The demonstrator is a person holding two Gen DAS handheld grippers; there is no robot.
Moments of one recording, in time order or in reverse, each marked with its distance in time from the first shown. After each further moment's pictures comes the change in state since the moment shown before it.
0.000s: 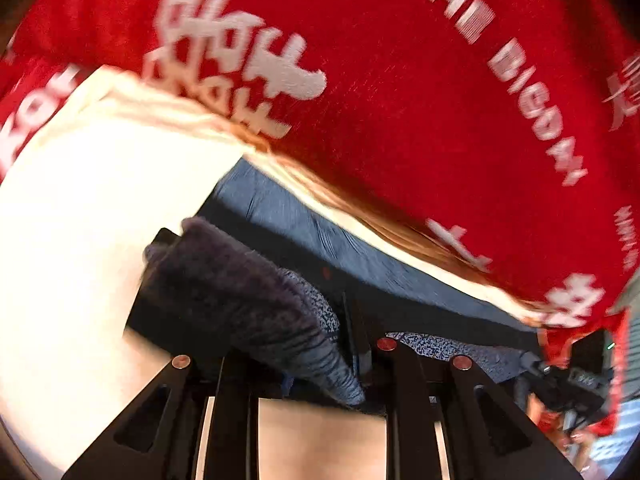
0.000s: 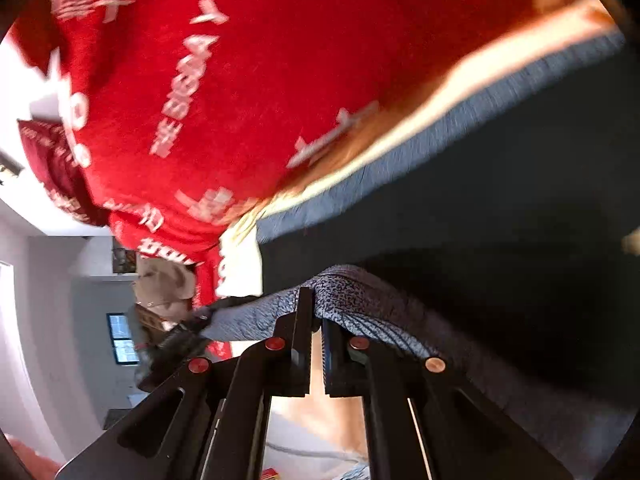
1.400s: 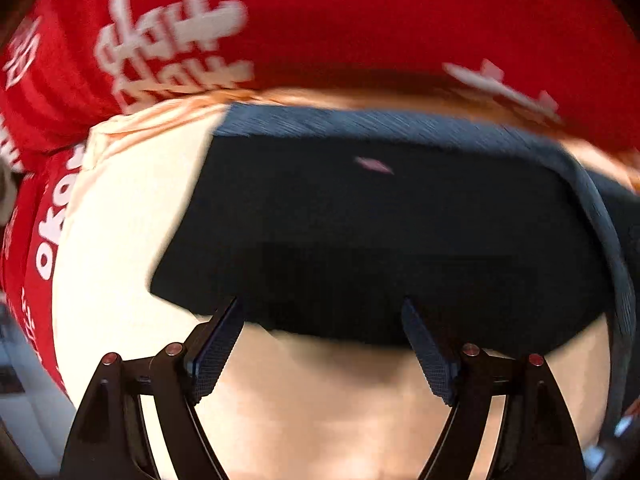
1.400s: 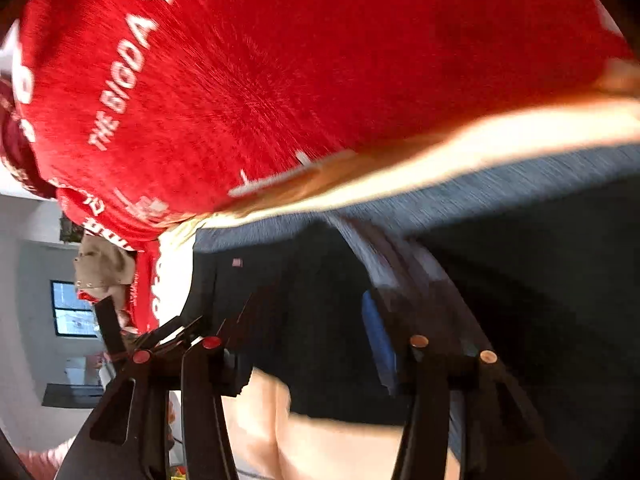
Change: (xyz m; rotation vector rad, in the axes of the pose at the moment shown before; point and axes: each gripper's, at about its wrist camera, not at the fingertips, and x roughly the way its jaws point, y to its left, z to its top) left arm 0.032 -0.074 -0.079 0.385 0.166 0.399; right arm -0.012 -0.019 0.001 -0.145 -0.019 -0.172
